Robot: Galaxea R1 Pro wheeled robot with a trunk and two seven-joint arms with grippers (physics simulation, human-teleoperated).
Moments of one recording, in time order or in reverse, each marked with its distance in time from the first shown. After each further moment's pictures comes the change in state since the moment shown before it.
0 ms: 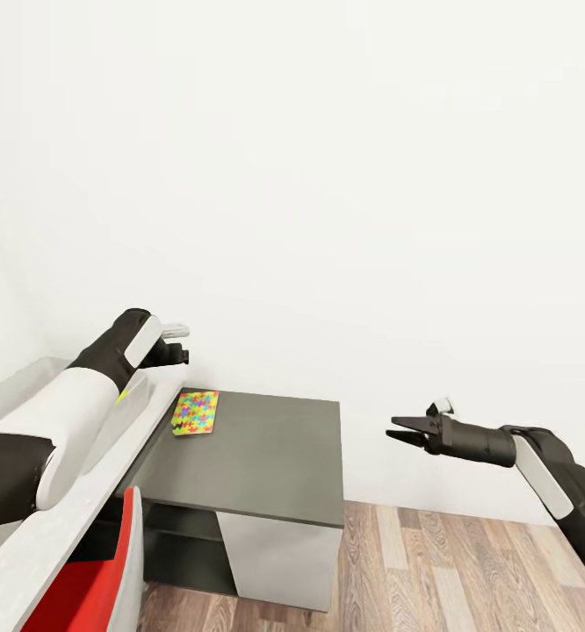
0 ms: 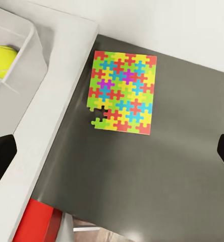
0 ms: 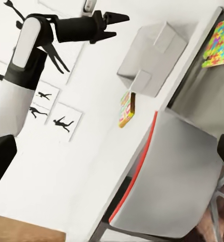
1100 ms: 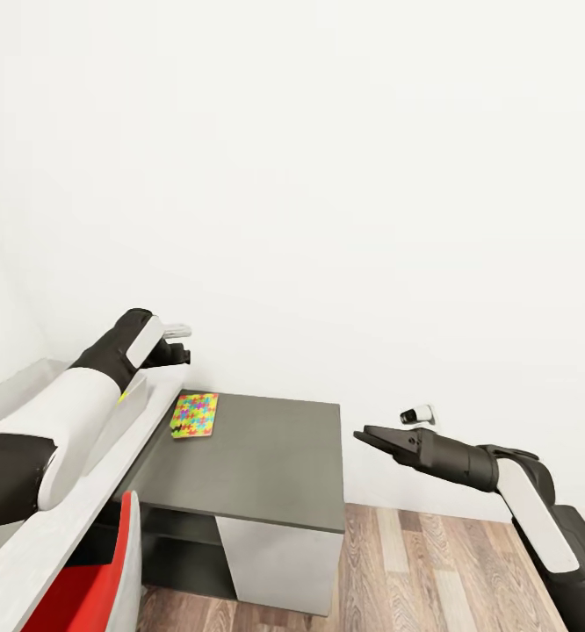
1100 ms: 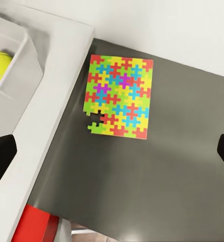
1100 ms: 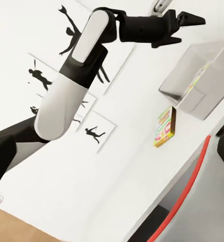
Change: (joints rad) left arm 0.000 -0.006 -0.002 0.000 0.000 -0.001 0.000; right arm 0.204 0.159 -0.085 -0.410 -0.214 0.020 -0.265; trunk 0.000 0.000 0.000
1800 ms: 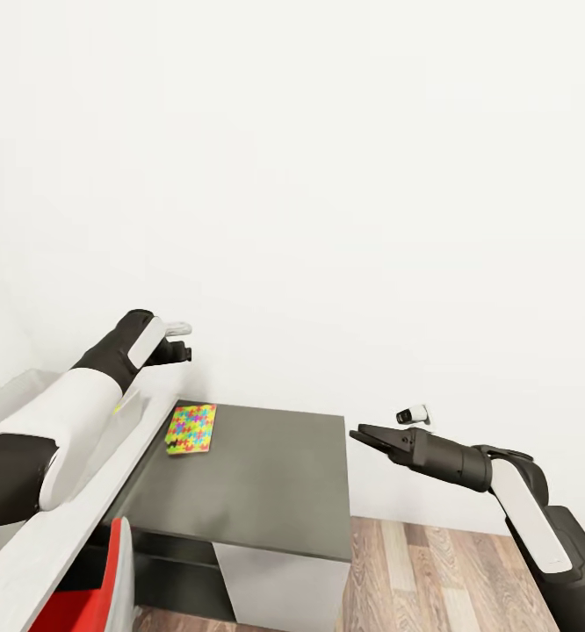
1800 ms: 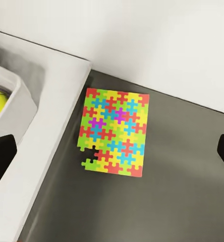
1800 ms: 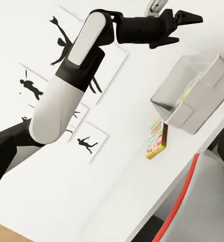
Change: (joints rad) left arm 0.001 -0.005 0.000 0.006 0.000 -0.053 0.001; right arm 0.001 0.025 -0.001 0.000 0.008 -0.009 -0.026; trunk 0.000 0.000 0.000
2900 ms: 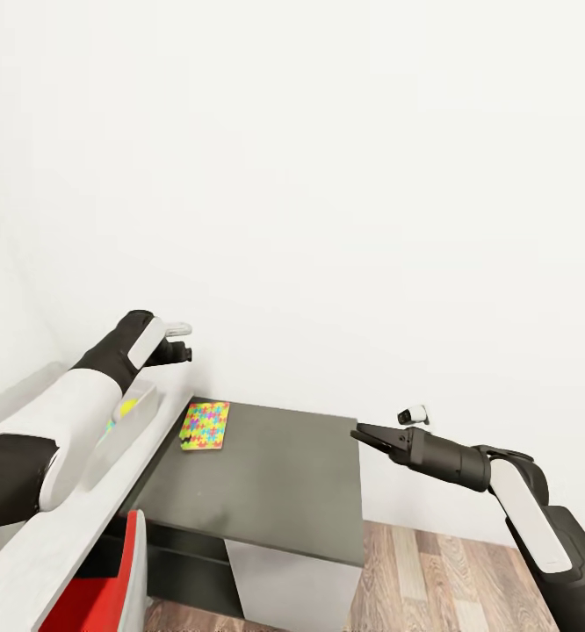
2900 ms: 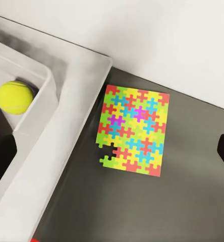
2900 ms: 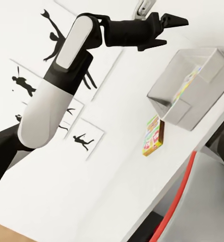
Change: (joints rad) left arm 0.002 0.000 0.000 0.000 0.003 -0.001 -0.003; right arm 0.000 0.002 -0.006 0.009 -0.005 -0.002 -0.043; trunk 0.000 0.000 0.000
